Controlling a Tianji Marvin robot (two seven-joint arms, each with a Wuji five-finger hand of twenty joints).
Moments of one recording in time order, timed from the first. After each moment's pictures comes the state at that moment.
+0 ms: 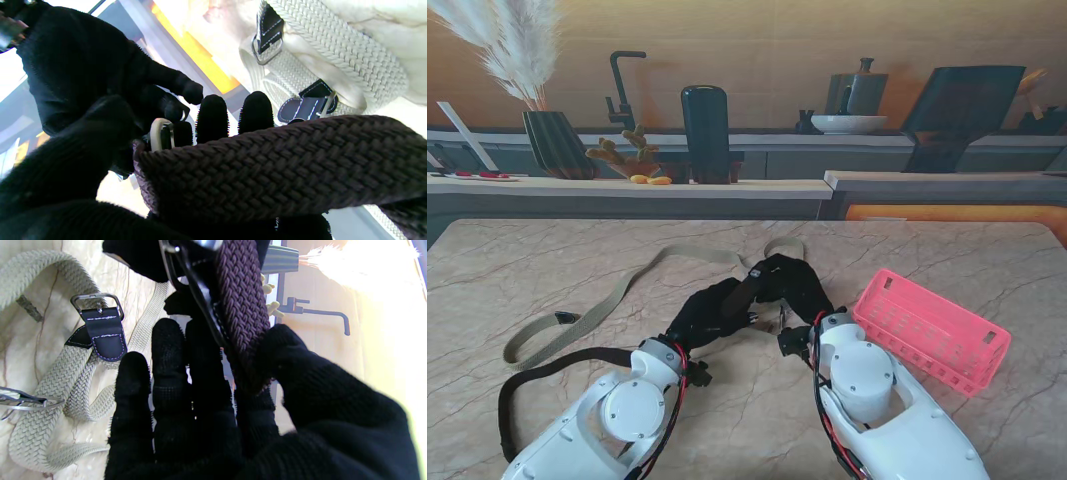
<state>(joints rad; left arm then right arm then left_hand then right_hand) 1.48 -1.20 -0.96 -1.52 0.32 -0.14 0.22 -1.51 -1.25 1.09 -1.63 0.16 0.09 -0.19 0.54 -0.52 0.70 -0.13 0.48 0.05 0.88 0.68 0.95 0.08 0.71 0.67 0.87 0.22 0.82 0.69 0.40 0.29 1.22 0.58 0.74 -0.54 0.81 -0.21 0.78 0.00 0.87 0.28 1.13 0.14 0.65 0.37 0.89 0.16 0.72 0.67 0.41 0.24 0.94 0.62</state>
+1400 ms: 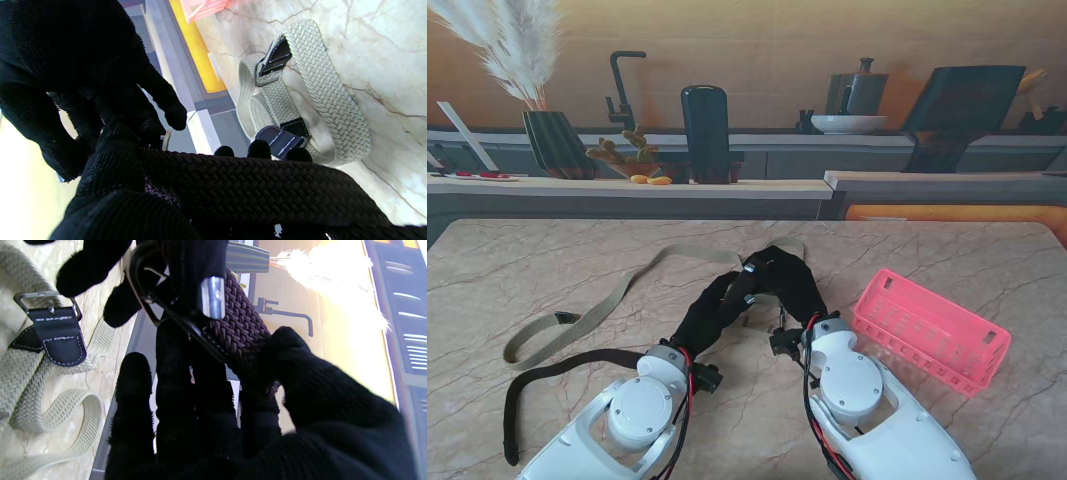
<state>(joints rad) 1.52 -1.24 -0.97 -1.58 0.03 0.02 0.23 -1.49 -1.26 1.04 -1.58 0.12 -0.10 -0.27 0.89 -0.08 0.01 -0.06 0.18 0.10 0.44 0.41 0.43 0.19 0.32 0.38 0.38 0.24 0.41 0.54 0.06 0.29 0.93 0.53 0.74 -0.50 0.74 -0.21 0.73 -0.07 0.89 0.31 1.09 0.11 0.65 0.35 0.89 0.12 0.72 0.67 0.41 0.23 0.94 0.62</state>
